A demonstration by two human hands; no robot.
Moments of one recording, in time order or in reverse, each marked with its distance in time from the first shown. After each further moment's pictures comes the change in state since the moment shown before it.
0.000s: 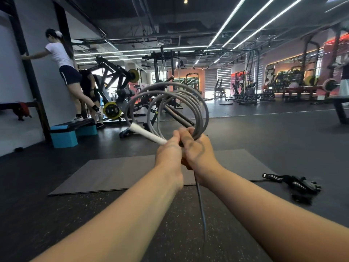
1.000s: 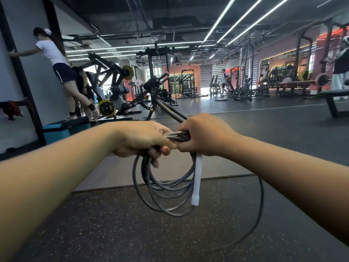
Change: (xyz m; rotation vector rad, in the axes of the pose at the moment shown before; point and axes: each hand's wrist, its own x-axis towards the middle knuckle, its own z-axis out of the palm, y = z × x) left_hand 0.015 0.078 -0.024 1.185 -0.850 0.028; right_hand 0.012 -0.054 -0.058 -1.319 -0.378 -0.637
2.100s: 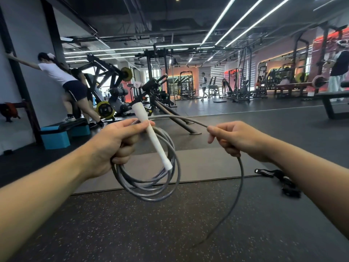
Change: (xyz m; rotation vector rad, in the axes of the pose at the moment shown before) left_hand -0.029 -0.045 -0.011 -0.502 0.406 0.304; right_hand -0.044 0.078 0.005 0.986 -0.132 0.404
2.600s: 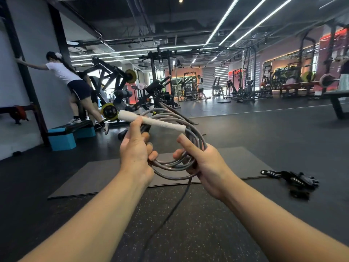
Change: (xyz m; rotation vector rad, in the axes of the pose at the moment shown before) left_hand 0.019 -0.028 0.062 -0.568 0.627 0.137; right_hand -0.001 -0.012 0.120 0.757 0.138 -0.040
